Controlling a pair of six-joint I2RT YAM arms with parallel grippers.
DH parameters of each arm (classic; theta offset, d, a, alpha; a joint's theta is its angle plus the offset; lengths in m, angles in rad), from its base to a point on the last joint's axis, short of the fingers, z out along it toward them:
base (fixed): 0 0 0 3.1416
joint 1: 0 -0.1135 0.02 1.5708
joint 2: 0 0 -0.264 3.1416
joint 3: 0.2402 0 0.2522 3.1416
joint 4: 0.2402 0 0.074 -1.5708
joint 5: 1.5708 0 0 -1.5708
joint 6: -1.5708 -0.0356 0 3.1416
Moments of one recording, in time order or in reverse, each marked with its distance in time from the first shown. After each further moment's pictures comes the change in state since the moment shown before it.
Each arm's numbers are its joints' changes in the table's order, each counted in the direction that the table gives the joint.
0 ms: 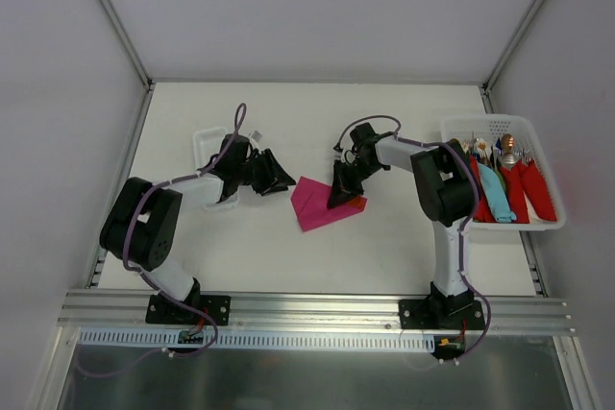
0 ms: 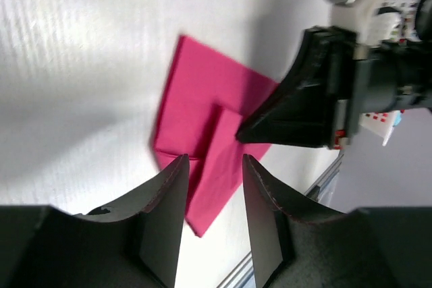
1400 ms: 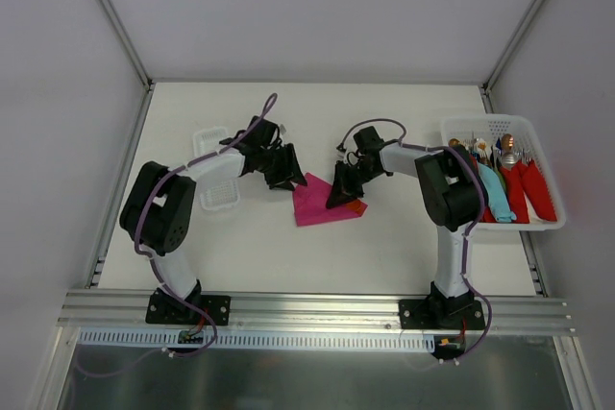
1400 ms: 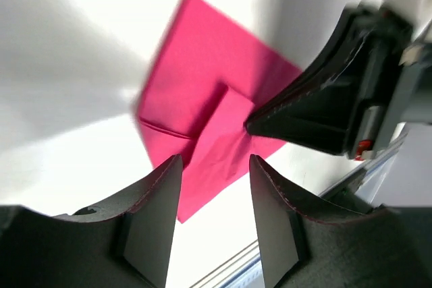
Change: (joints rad) left arm 0.127 0.124 0.358 0.489 -0.100 -0.166; right arm 0.005 -0.062 -0.117 -0.169 -0.019 -0.075
